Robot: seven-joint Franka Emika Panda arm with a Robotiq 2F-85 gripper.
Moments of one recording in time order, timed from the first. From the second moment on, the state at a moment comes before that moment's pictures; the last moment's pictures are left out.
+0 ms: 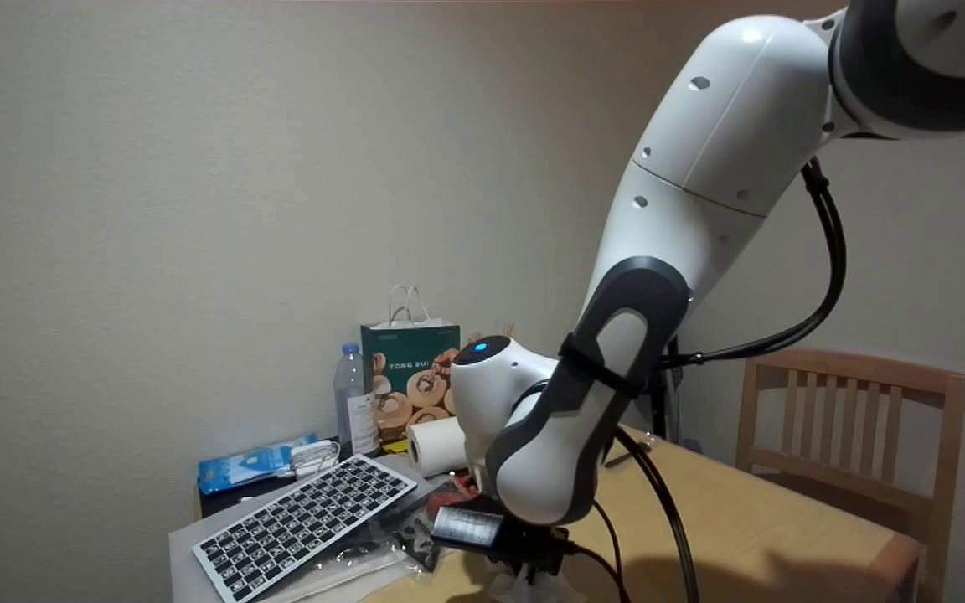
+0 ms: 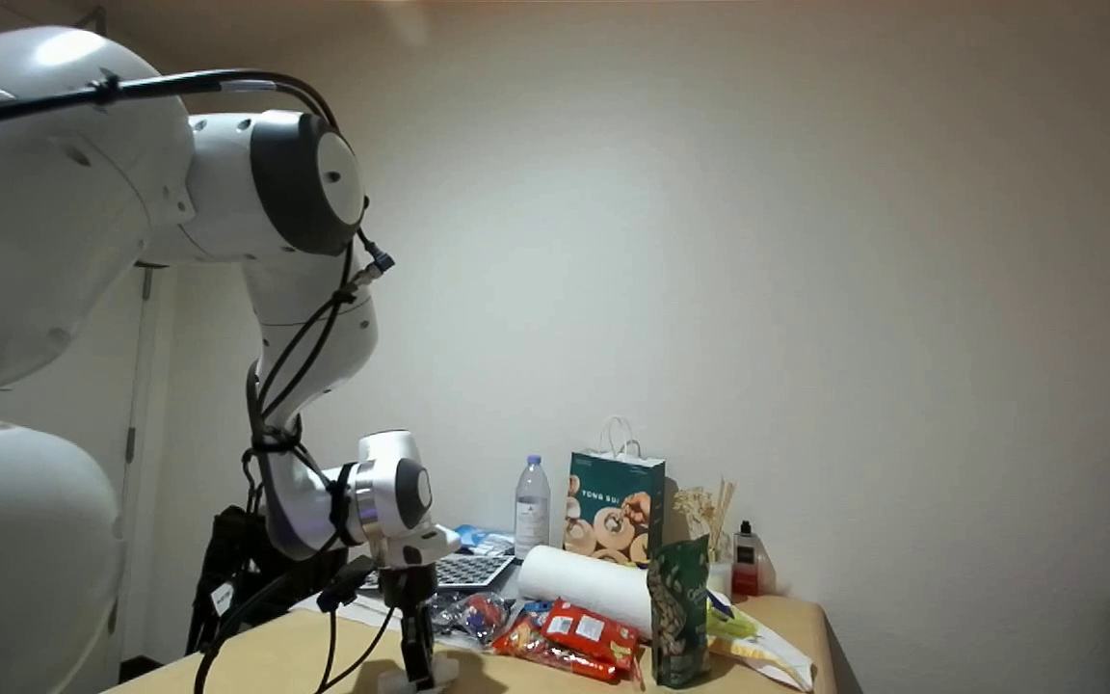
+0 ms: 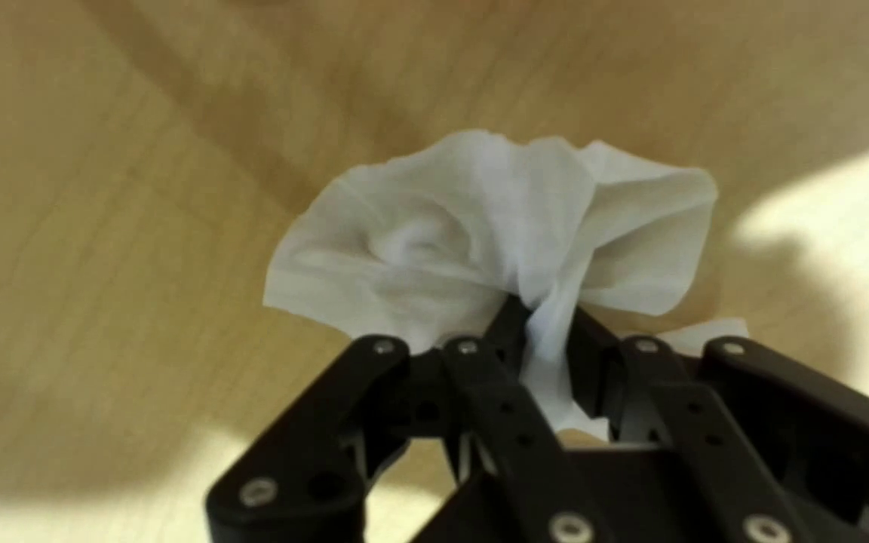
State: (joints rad) arm 0.47 0.60 -0.19 -2.01 -0.24 2.60 1.53
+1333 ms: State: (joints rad) arm 0.20 0.53 -0.31 -2.19 -0.13 2.77 1.58
